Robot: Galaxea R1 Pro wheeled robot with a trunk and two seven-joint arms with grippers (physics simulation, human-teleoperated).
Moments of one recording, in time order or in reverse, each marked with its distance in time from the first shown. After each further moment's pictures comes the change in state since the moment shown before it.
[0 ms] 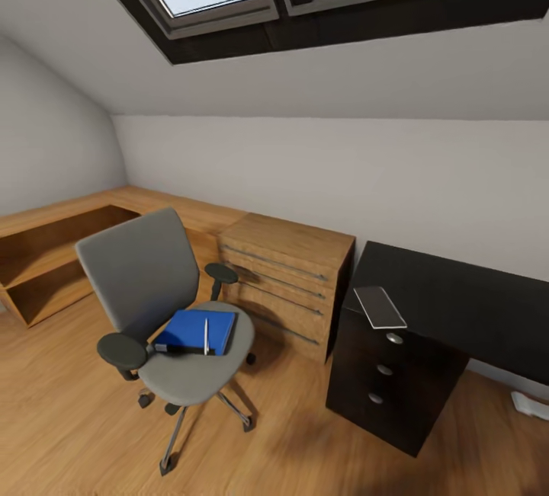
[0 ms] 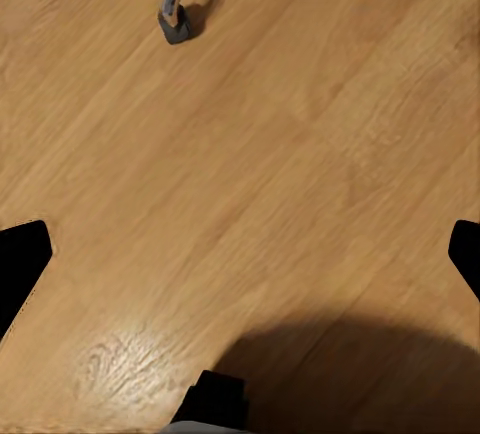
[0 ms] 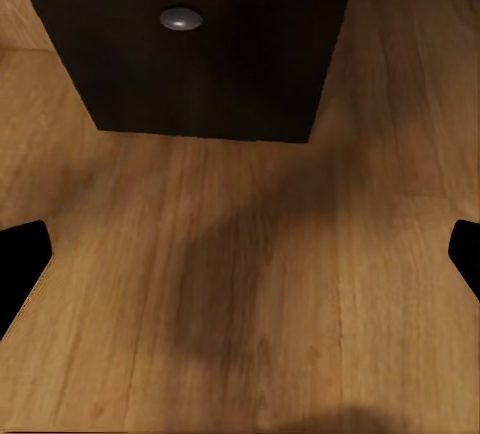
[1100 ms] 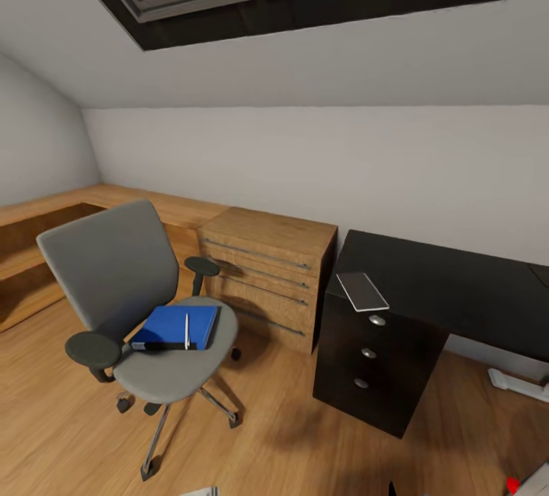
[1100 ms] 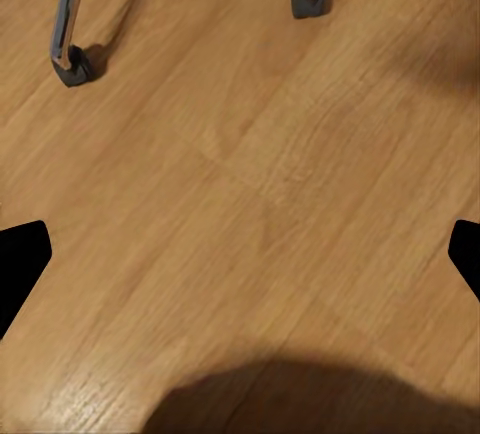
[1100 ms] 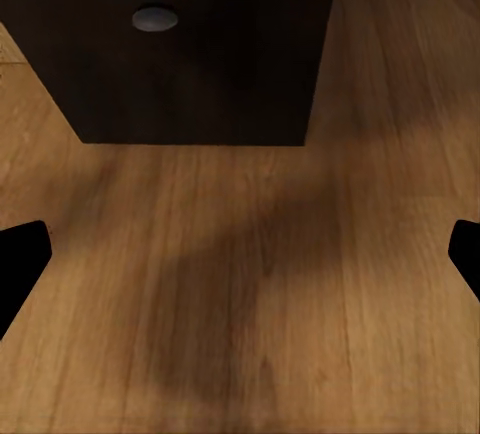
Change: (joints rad) left arm 0.000 -0.021 -0.007 -0.096 -0.003 -0.001 0.001; right arm 0.006 -0.024 0.003 -0.183 0.002 0.160 0.000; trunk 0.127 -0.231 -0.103
